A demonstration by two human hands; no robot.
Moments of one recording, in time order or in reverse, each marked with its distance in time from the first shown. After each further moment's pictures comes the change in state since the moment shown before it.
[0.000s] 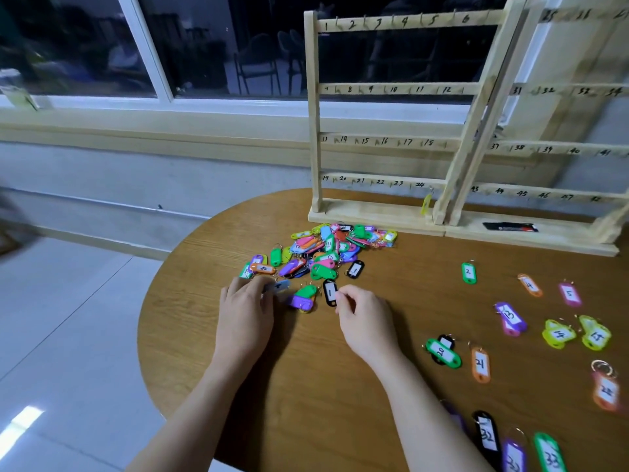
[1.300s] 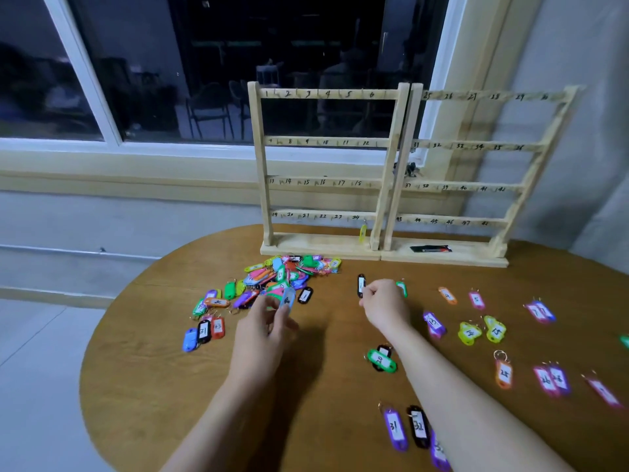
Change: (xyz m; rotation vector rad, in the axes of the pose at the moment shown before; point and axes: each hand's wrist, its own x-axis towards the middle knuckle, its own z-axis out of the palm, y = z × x) left_hand -0.013 0.104 -0.012 -0.675 -0.247 -0.184; right_hand 0.038 0.050 -0.102 -0.065 0.194 0.390
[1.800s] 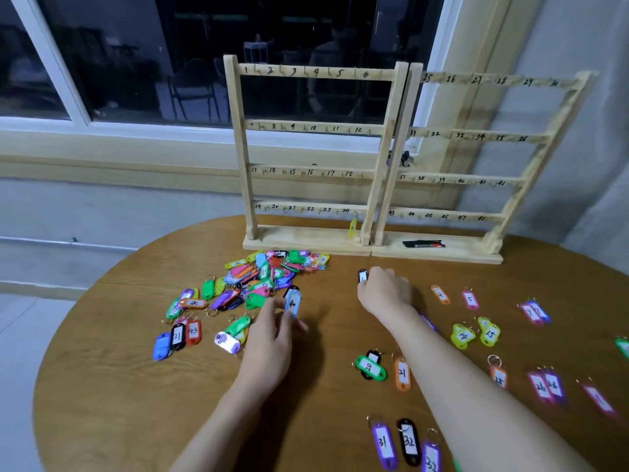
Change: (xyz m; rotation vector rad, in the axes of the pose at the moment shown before) left_hand 0.015 -0.010 0.044 -0.023 -0.126 -0.081; right_hand 0.037 -0.004 -0.017 -0.597 -0.011 -0.119
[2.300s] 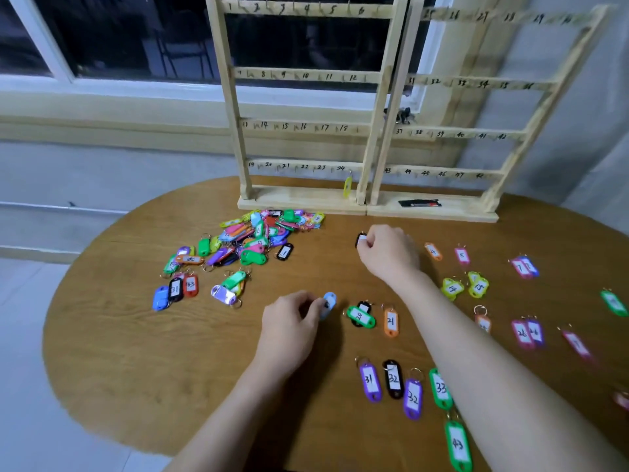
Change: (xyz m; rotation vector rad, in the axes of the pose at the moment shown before) left_hand -0.044 0.009 0.028 0.229 -0.070 0.008; right_hand -0.030 0.021 -0.019 0.224 0.064 -0.076
